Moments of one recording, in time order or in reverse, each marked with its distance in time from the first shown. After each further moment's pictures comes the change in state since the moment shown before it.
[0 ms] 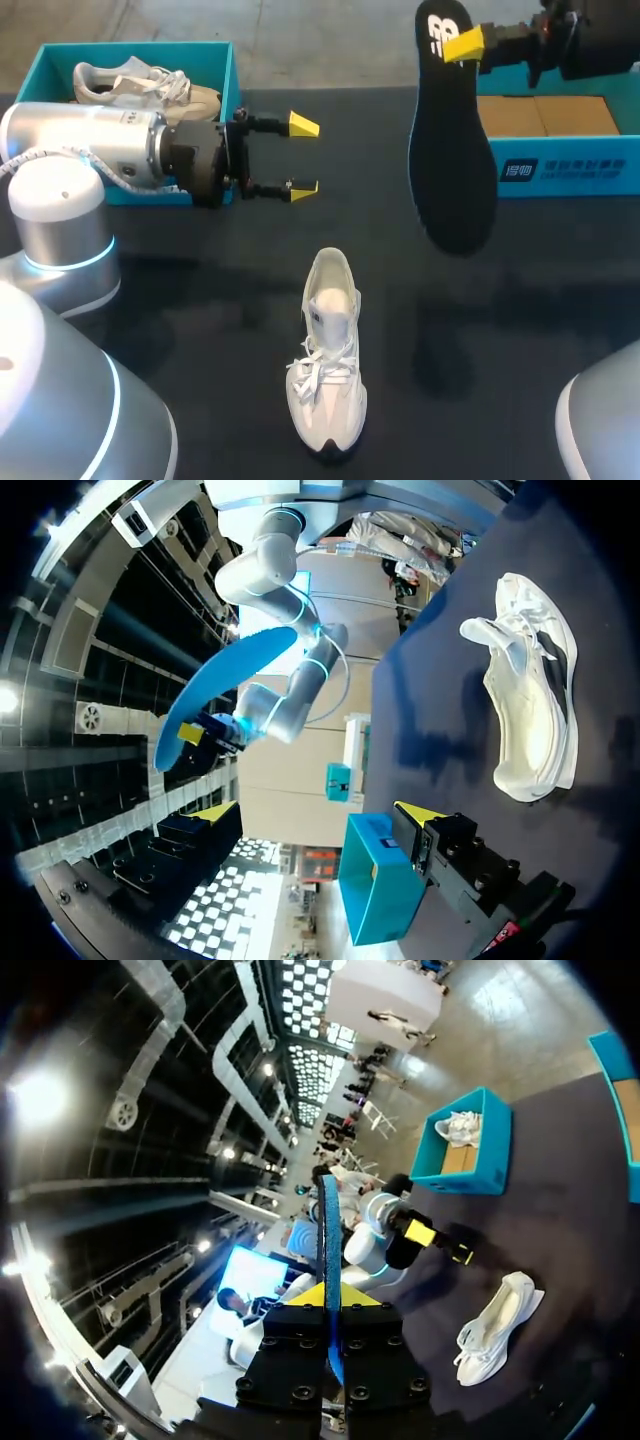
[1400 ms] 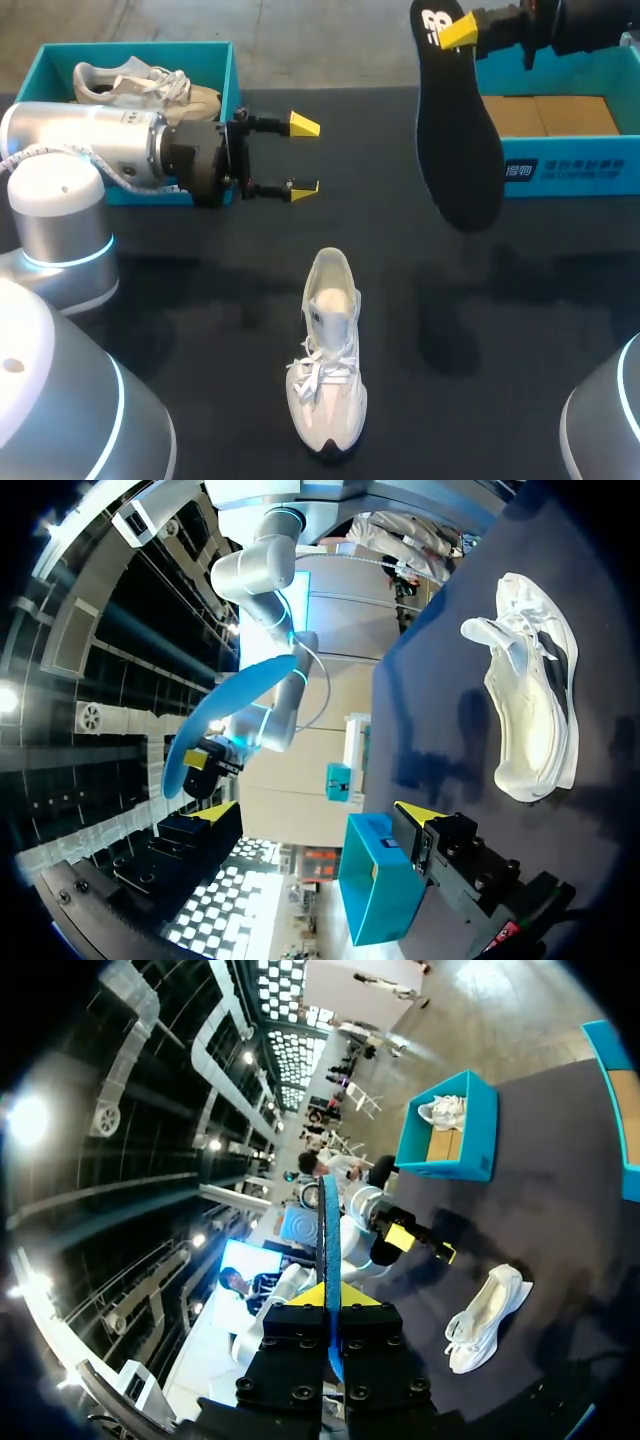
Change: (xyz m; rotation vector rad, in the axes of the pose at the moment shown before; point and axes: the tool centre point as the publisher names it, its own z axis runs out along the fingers) left arm 0.000 0.000 0.001 -0.001 0.001 -0.001; right arm -0.016 0.028 -0.004 0.067 -0.044 0.063
